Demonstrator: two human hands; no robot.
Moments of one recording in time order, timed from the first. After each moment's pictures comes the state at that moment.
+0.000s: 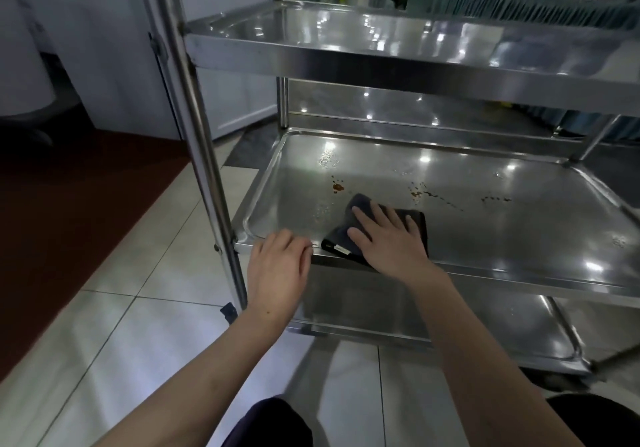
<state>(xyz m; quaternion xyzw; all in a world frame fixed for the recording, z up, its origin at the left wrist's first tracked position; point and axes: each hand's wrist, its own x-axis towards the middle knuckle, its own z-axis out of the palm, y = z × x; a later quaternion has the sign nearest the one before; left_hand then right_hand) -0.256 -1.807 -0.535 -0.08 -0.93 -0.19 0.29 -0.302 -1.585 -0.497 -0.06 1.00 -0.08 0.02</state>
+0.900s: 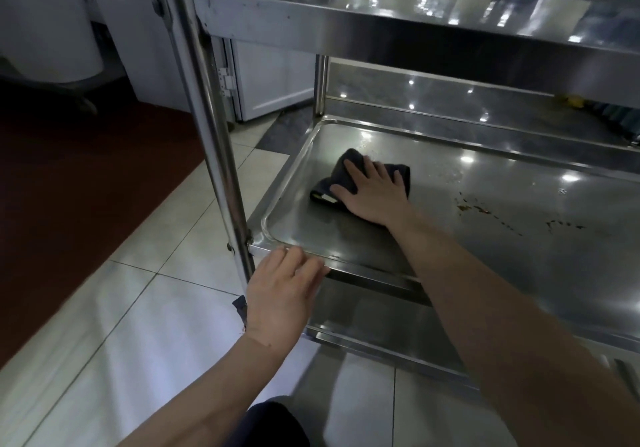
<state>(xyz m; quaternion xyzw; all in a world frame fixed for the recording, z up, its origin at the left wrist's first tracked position) -0.261 -1.815 -0.557 -0.10 -0.89 -0.14 0.42 -0.449 -1.648 -0.490 -0.12 0.99 -0.07 0.04</state>
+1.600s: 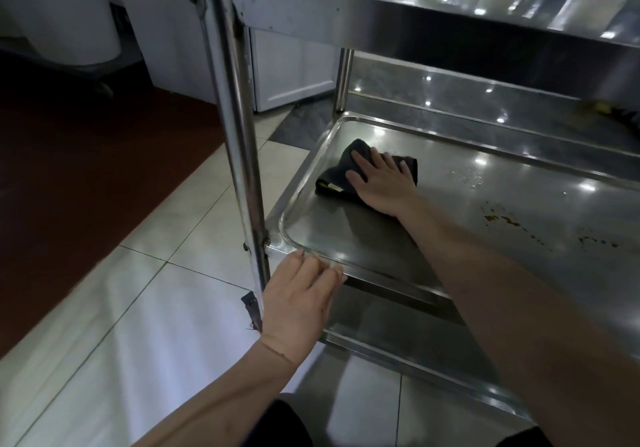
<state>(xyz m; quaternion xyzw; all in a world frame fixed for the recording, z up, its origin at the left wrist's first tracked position) -0.264 -1.812 -0.565 -0.12 -0.86 -0.18 0.46 -0.490 -1.663 -0.498 -0.14 0.99 -0.08 0.05</state>
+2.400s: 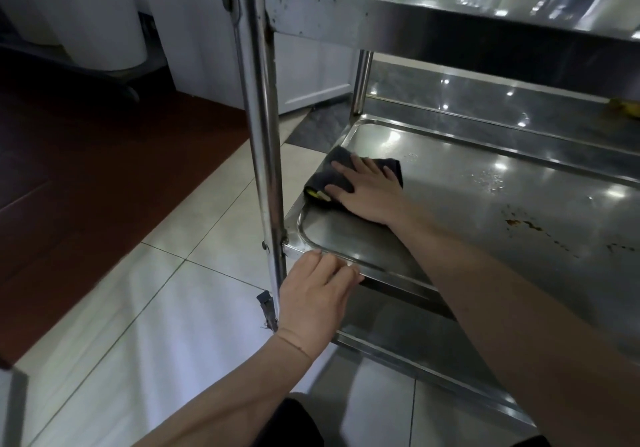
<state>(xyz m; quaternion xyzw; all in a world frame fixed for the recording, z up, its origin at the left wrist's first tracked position) -0.264 -1.814 -0.560 -0.11 -0.86 -0.18 0.46 -0.463 -1.713 -0.493 -0.22 0.97 -0.10 0.05</state>
